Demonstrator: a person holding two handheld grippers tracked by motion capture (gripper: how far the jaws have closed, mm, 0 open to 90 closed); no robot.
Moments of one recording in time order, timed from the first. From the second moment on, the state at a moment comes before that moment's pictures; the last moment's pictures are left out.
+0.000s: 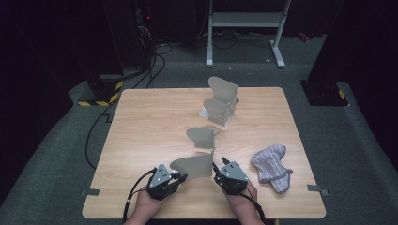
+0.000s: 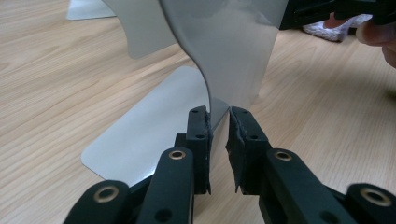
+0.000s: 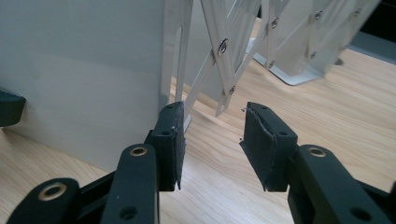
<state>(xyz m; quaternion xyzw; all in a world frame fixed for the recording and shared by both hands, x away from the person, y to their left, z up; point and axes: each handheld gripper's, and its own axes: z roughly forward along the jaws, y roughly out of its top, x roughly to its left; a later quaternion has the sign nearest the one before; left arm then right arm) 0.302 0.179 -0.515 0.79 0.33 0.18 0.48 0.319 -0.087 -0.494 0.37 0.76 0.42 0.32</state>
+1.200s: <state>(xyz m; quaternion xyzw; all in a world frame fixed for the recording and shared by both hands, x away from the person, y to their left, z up) 0.272 0.230 -0.517 0.75 0.41 0.22 0.47 0.338 -0.030 -0.494 0.31 0.80 0.44 0.27</state>
